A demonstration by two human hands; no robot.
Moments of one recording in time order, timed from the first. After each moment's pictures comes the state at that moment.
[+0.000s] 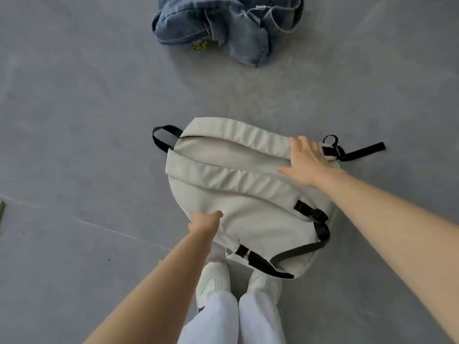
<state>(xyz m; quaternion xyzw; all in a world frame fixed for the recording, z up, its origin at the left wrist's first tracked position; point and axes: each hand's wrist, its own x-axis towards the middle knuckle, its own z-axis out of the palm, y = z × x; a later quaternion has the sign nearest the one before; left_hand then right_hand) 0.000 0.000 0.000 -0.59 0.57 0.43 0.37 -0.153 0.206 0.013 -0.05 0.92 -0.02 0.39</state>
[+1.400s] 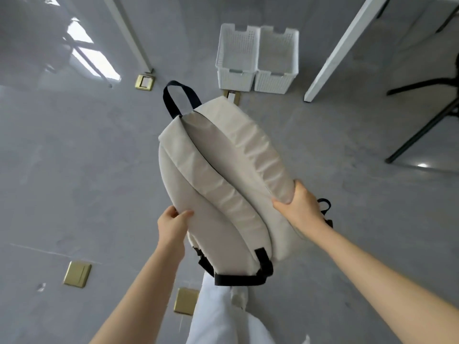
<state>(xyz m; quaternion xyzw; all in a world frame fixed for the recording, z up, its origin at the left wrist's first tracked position) -0.166 0.015 0.556 -0.47 0.62 0.62 0.13 -0.209 0.276 0.579 0.18 0.91 -0.30 0.20</state>
